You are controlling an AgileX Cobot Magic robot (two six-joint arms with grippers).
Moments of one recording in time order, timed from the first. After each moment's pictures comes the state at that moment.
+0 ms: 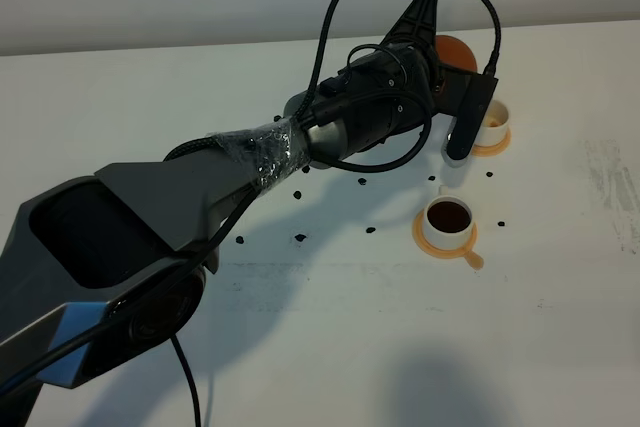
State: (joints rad) left arm -0.78 2.43 -2.05 0.93 0.51 0.67; right arm 0.04 -0.01 -0.52 0.07 1.12 -0.04
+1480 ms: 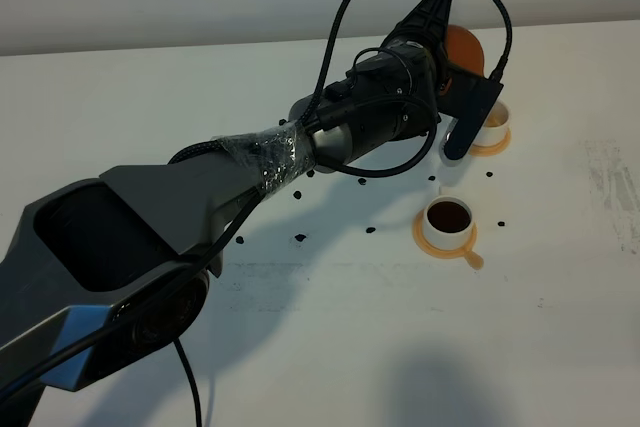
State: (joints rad) left arm -0.79 2.44 -2.05 1.05 0.48 0.68; right arm 0.04 -0.01 -0.52 0.07 1.12 -0.04
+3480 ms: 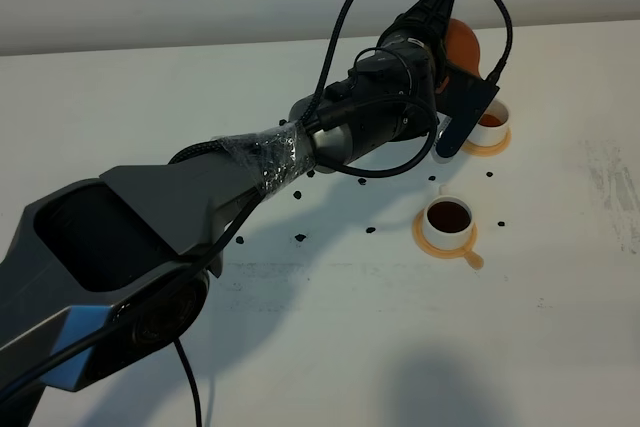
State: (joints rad) left arm -0.79 2.44 -2.05 1.12 0.49 0.70; right arm 0.04 -0.01 -0.52 0.07 1.12 -0.04
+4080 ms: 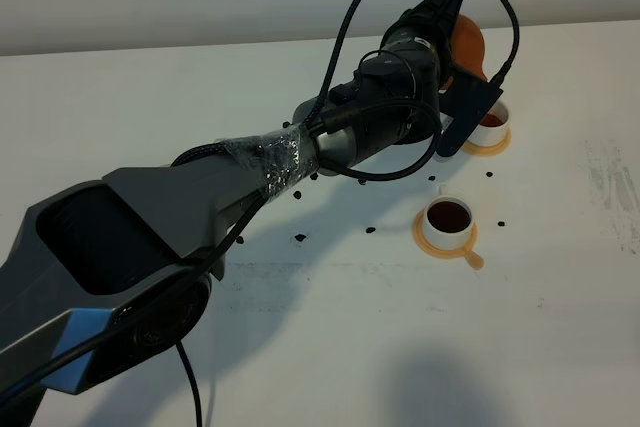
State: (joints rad) left arm -0.80 2.44 -2.05 1.19 0.48 0.70; right arm 0.04 -0.01 -0.52 0.07 1.12 -0.04
